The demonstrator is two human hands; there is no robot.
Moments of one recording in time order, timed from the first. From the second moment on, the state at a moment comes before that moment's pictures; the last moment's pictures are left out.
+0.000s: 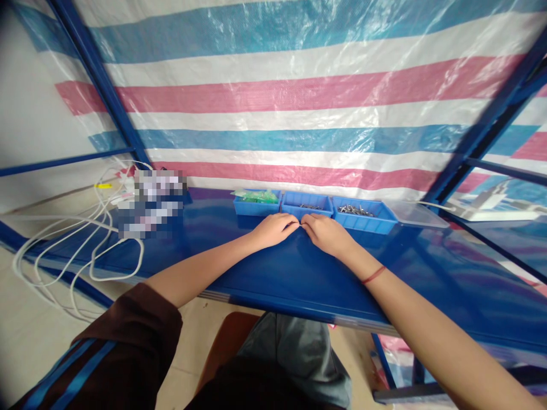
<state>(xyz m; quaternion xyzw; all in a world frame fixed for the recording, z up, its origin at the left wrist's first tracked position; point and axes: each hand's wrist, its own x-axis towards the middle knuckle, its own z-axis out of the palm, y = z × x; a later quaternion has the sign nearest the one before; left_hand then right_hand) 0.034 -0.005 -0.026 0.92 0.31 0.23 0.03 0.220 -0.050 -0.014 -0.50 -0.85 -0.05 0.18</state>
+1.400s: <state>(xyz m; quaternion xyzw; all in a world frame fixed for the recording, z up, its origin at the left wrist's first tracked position) 0.031 -0.006 -0.024 0.92 0.23 0.30 0.10 0.299 -0.041 0.016 -0.76 -0.56 -0.14 0.31</state>
